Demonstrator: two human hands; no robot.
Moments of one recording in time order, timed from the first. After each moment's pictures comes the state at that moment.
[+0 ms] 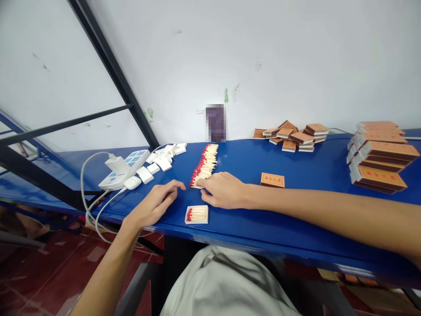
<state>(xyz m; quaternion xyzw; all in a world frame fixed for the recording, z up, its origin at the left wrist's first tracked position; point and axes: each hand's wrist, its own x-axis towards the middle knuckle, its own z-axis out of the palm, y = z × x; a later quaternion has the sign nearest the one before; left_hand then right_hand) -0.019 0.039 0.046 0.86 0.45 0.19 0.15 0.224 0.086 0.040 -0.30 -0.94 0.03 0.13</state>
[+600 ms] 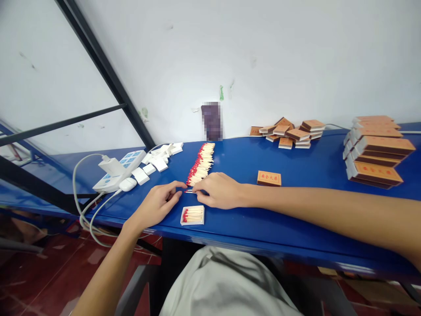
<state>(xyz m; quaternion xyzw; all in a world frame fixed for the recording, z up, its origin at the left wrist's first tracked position) -0.009 0.046 0.033 0.84 0.50 0.18 0.07 0.224 0.094 0.027 -0.25 -0.94 0.11 0.19</state>
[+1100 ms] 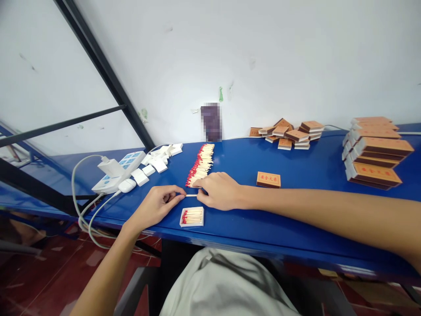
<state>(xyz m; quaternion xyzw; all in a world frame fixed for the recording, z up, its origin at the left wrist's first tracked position) -0.008 0.047 0.033 0.83 0.50 0.22 0.13 0.223 0.090 0.029 -0.33 -0.93 0.06 0.16</state>
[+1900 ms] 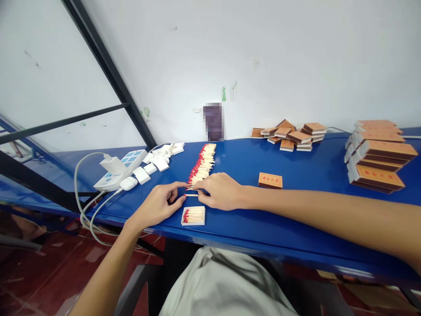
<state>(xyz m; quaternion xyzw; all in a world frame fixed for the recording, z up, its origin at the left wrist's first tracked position) -0.006 0.047 0.031 0.83 0.50 0.20 0.11 0.224 0.091 0.029 -0.29 -0.94 0.08 0.18</state>
